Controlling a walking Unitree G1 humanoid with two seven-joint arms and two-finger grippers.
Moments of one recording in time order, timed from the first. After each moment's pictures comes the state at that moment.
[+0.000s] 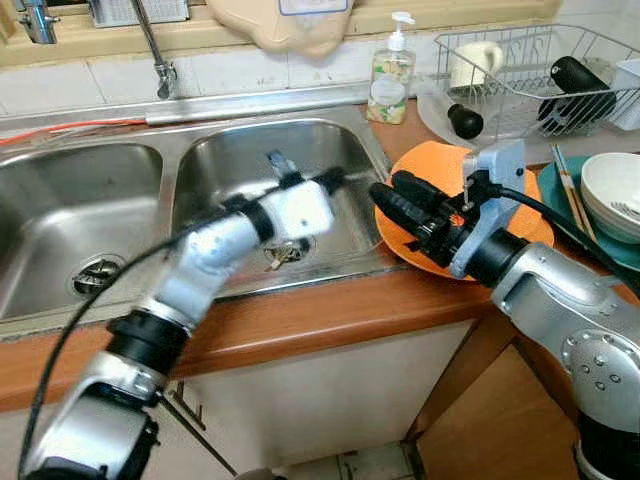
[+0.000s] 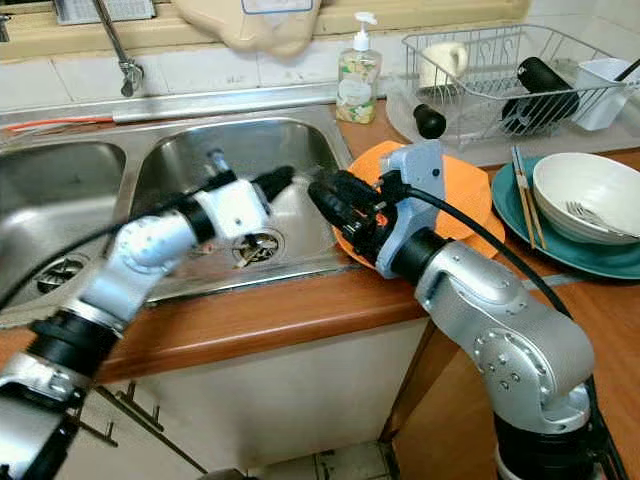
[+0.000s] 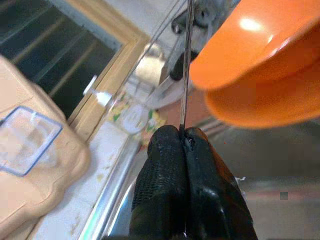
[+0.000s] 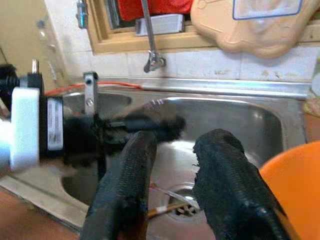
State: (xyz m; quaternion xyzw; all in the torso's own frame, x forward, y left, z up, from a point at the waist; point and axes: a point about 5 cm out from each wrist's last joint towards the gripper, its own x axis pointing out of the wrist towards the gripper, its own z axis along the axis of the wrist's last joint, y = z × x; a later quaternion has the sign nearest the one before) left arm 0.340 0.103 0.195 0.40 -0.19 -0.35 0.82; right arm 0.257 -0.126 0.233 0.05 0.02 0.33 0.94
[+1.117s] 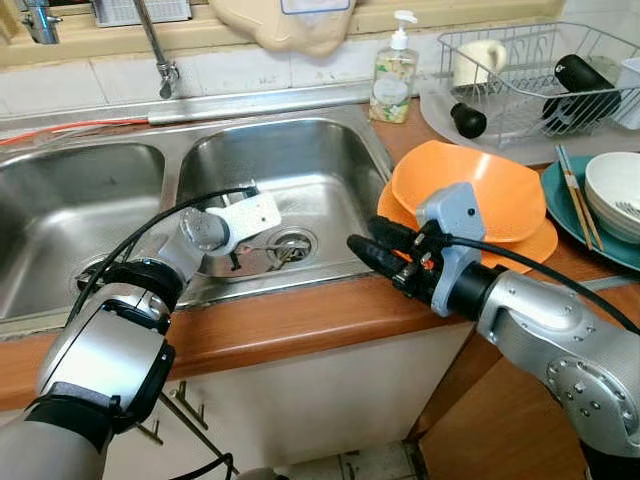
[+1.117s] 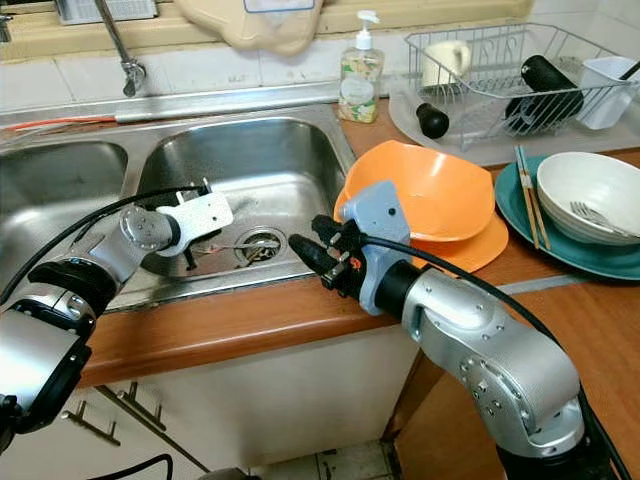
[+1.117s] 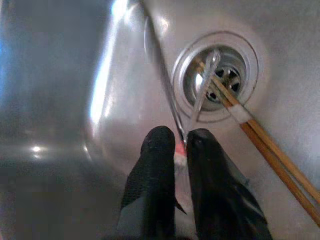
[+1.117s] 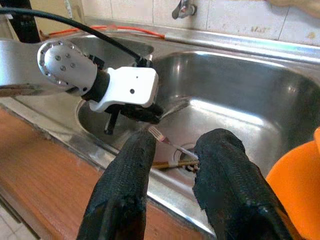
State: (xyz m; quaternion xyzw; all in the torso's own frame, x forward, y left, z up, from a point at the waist) left arm 0.385 0.173 0.127 0.46 0.21 -0.30 0.81; right arm 0.241 -0.110 0.205 -0.03 0.08 0.38 0.92
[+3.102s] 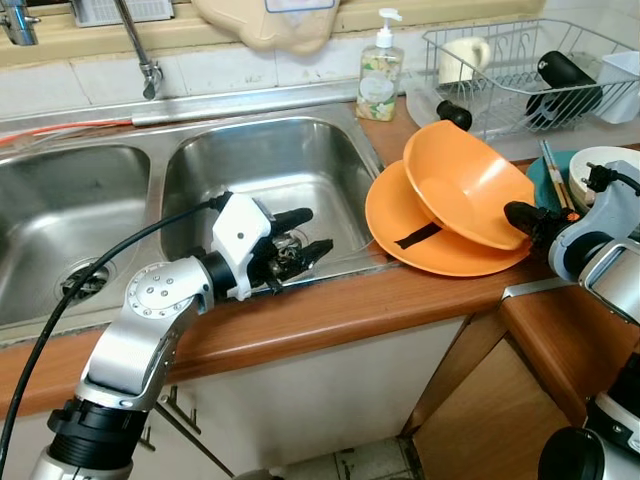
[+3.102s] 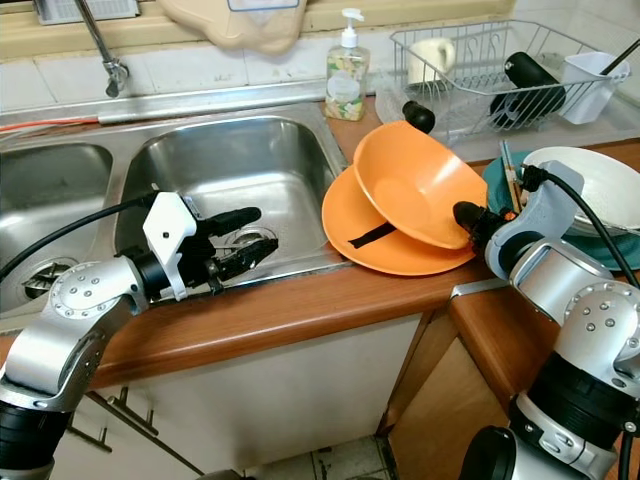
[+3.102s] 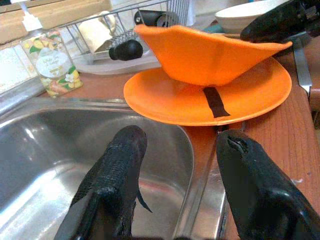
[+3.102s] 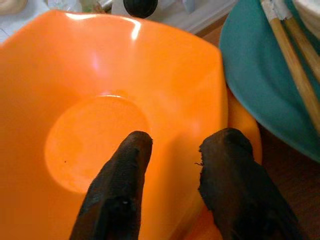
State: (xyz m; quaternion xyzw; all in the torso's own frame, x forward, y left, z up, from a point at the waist) left arm 0.278 0.127 0.179 0.11 -0.02 -0.44 0.89; right arm 0.284 -0.241 0.208 0.22 0.19 -0.02 0.96
